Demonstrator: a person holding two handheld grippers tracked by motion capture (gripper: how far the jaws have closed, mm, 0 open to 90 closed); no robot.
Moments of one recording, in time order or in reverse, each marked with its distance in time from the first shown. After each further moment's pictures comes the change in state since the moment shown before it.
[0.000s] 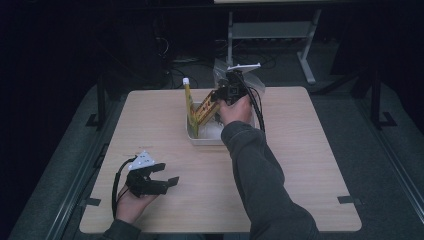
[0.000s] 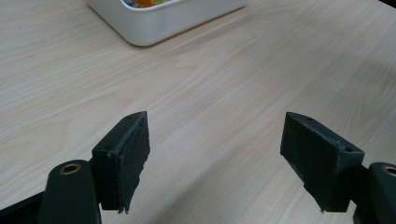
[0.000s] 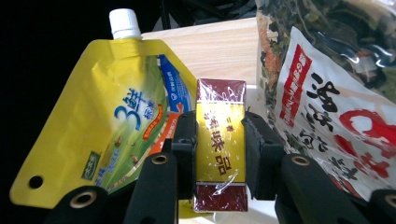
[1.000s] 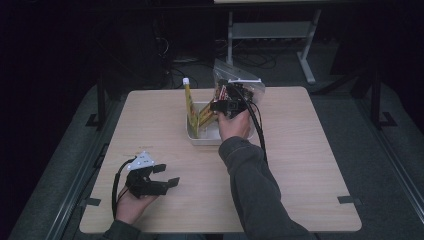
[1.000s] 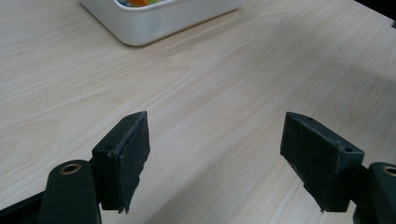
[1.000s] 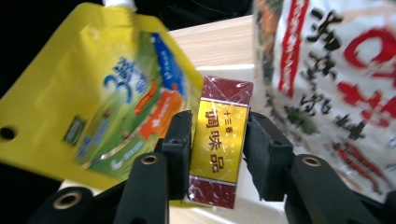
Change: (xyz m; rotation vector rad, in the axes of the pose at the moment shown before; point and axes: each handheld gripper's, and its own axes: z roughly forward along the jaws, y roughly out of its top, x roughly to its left) left arm -0.001 -0.001 -0.001 -0.005 -0.030 -0.016; right arm -0.002 -0.040 0.002 -0.078 -0.004 -0.006
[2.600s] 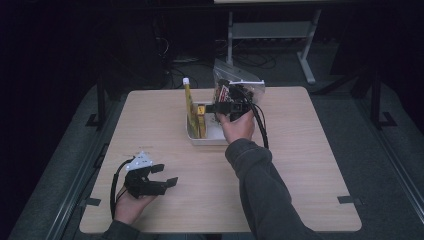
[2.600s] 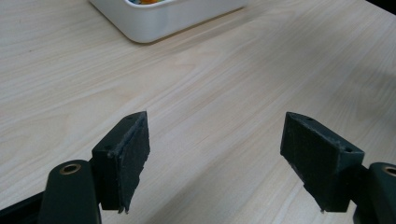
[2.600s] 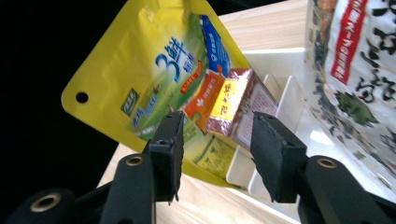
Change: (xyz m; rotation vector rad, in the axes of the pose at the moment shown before) left arm 0.003 -0.002 -0.003 0.007 0.020 -0.004; right arm -0.007 -0.003 -0.006 0.054 0.197 -0.009
